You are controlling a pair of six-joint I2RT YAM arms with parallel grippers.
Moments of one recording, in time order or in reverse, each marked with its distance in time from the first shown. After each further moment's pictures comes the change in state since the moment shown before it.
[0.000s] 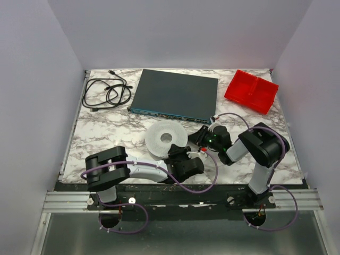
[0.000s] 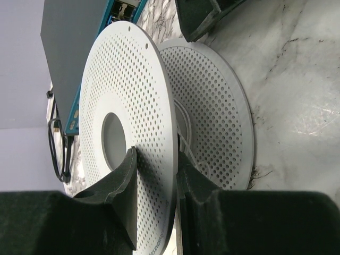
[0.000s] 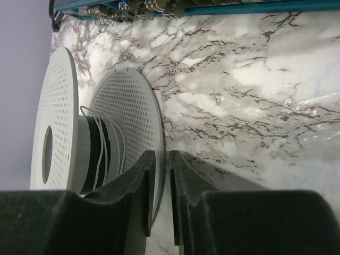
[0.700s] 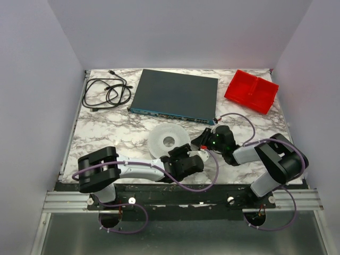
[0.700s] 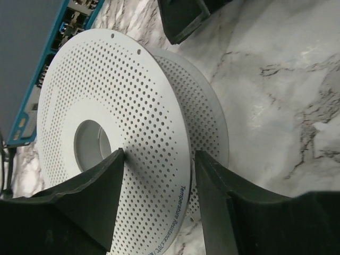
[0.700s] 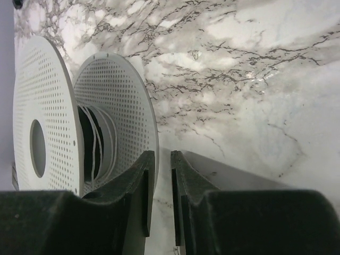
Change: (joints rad) left arm 0.000 -0.073 0.025 -0.080 0.163 -0.111; right arm 0.000 -0.232 -0.030 -0.319 0.007 -0.053
